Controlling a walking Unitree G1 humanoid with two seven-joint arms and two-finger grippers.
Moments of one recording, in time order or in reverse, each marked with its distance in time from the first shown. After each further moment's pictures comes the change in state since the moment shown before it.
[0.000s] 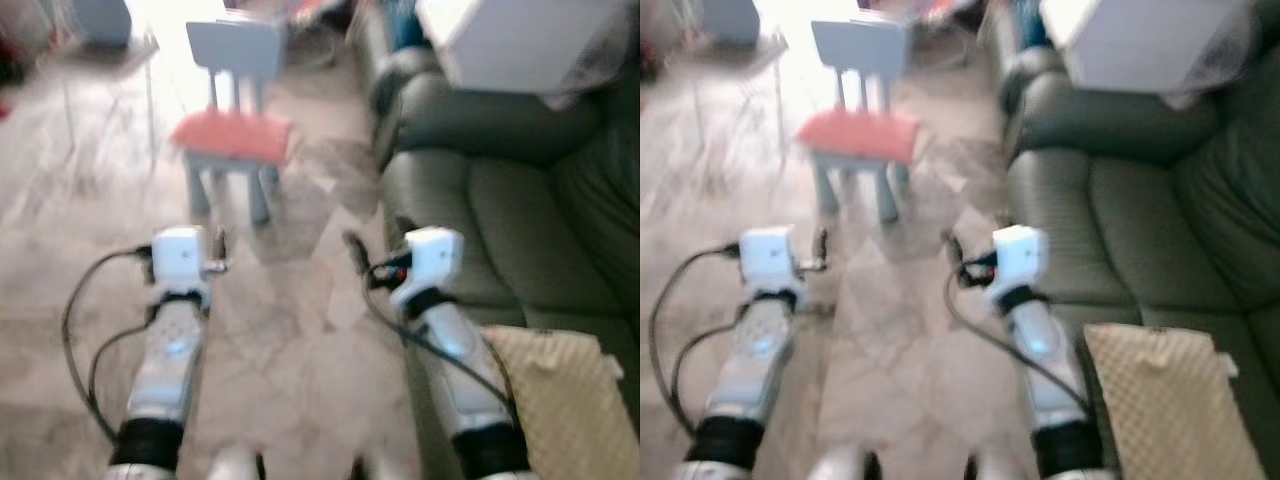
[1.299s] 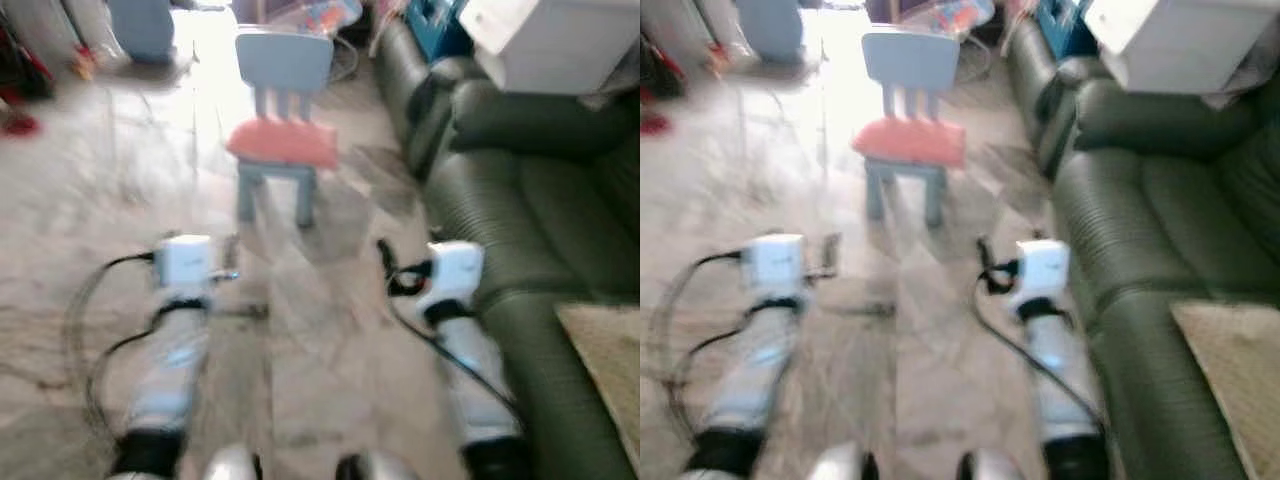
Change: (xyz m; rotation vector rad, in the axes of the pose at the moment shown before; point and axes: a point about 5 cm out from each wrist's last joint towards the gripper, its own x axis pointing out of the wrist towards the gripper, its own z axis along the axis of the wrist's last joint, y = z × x) left arm -0.016 0.006 -0.014 0.018 0.023 -0.022; right arm -0.016 -0.013 -0.013 -0.008 0.033 -0.168
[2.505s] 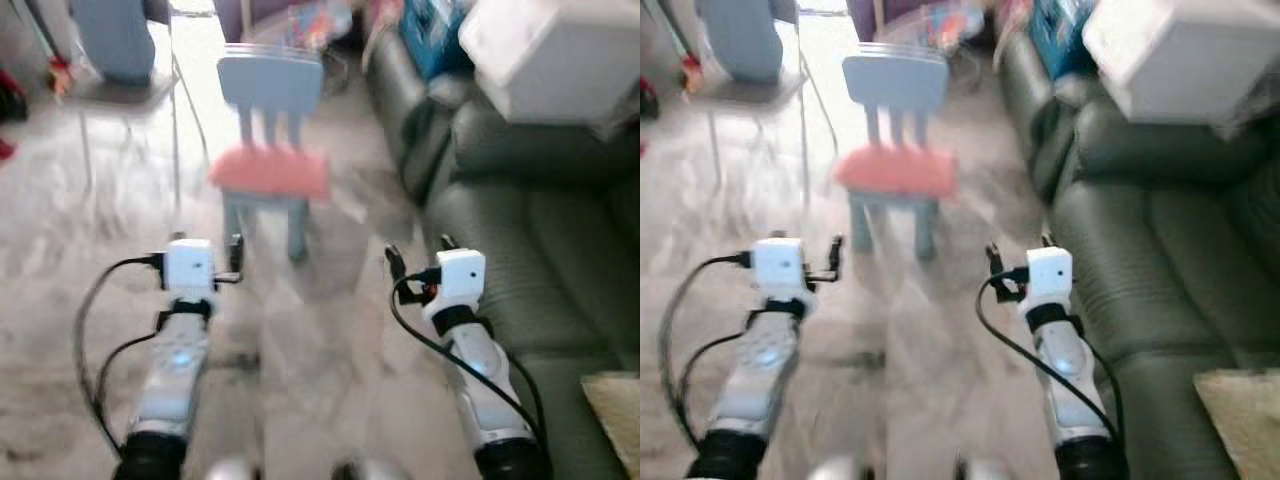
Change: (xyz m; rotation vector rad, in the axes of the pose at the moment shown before) left arm 0.005 -0.005 0.011 -0.020 -0.049 -0.035; right arm -0.002 -0.016 -0.006 -0.075 0.022 -0.023
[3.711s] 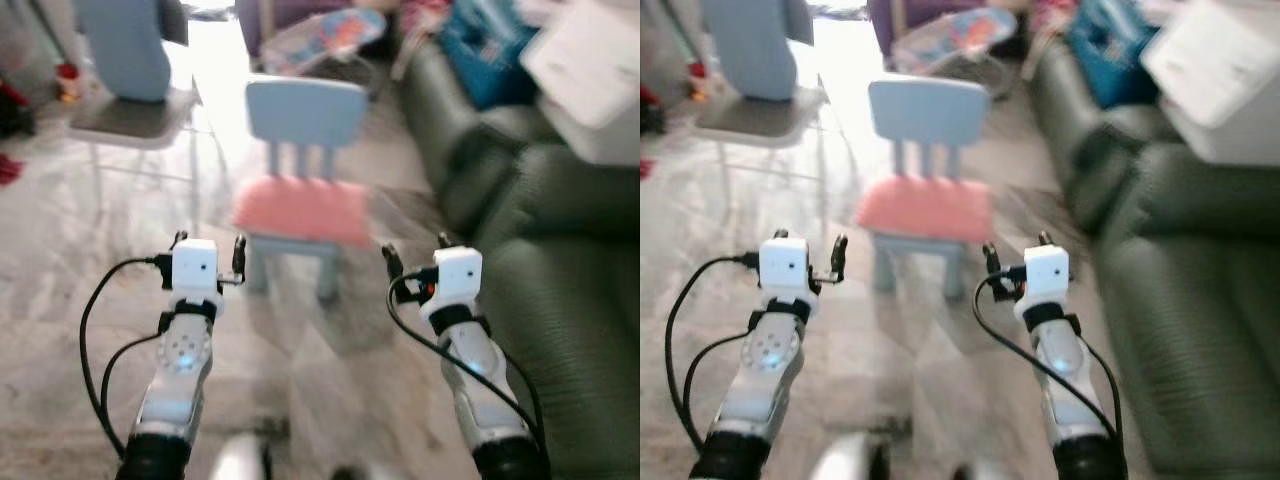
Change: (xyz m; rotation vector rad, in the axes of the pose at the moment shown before) left arm -0.002 -0.006 -0.002 0.035 0.004 -0.018; right arm -0.002 0.004 -0.005 0.011 0.017 0.004
